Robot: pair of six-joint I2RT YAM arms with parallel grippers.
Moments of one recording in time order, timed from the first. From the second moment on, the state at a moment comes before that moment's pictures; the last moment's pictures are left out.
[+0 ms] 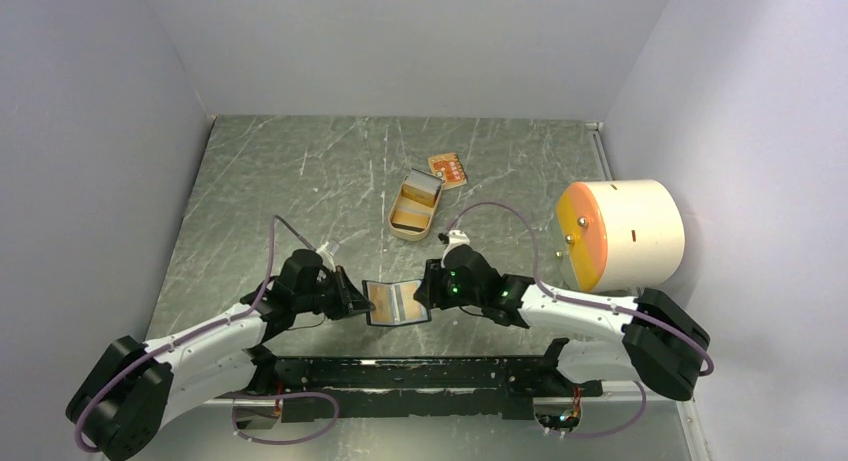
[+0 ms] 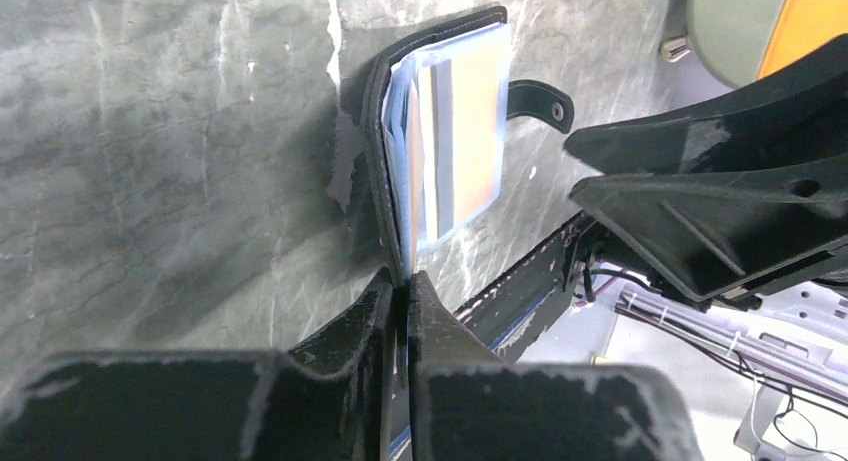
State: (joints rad) left arm -0.60 0.96 0.21 0.09 0.37 -1.01; right arm 0.97 1.22 0.50 0.07 0.01 0.71
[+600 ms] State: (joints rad) left arm -0.60 0.97 0.27 -0.07 0.35 -0.97; right arm 0.96 1.30 0.63 -0.15 0.17 0.61
